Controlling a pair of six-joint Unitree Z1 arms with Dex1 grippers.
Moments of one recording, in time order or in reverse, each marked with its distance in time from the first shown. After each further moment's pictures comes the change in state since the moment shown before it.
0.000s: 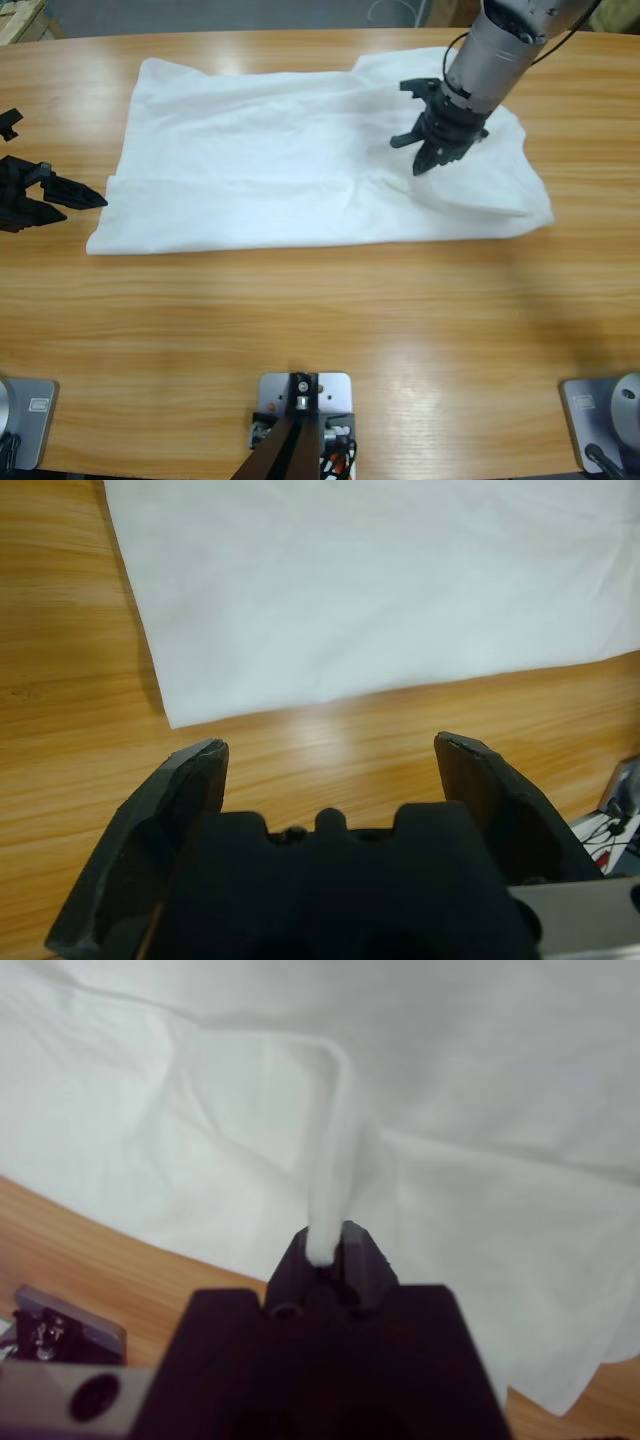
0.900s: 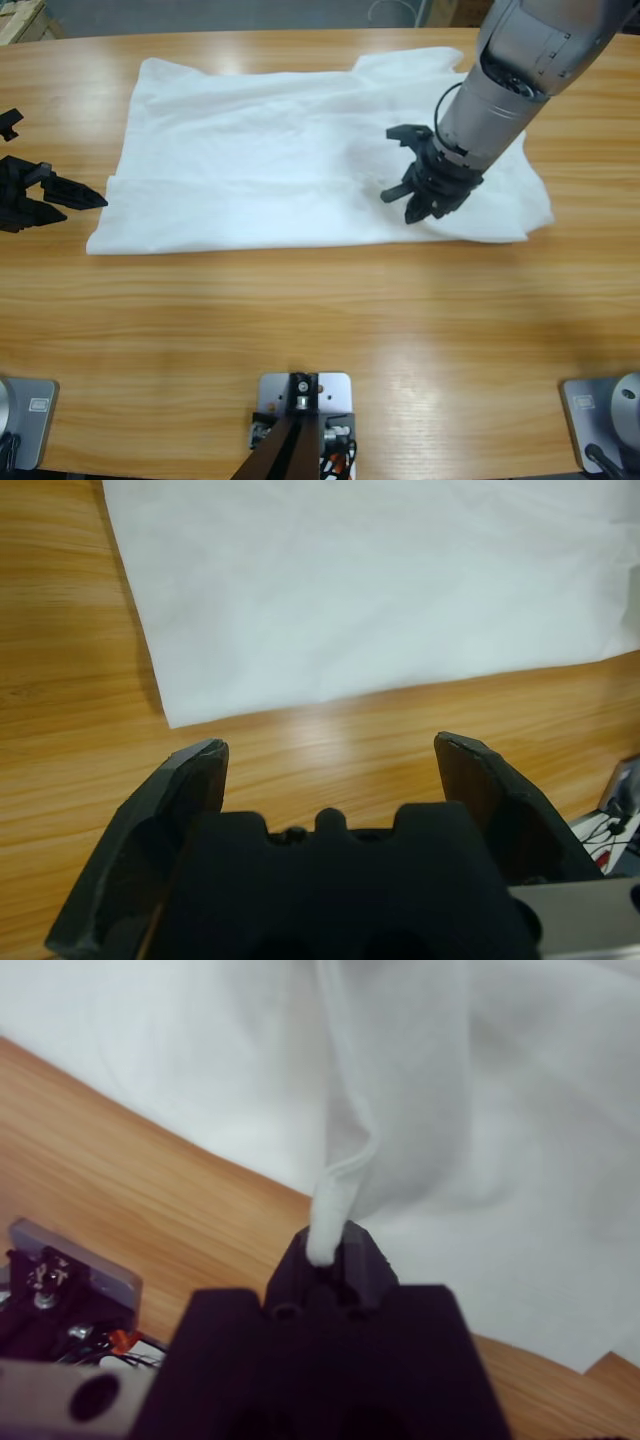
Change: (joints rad) arm 0 -0.001 0.000 0.000 0.000 0.000 0.000; arm 1 0.139 -0.100 0.209 -0.095 0.046 0.073
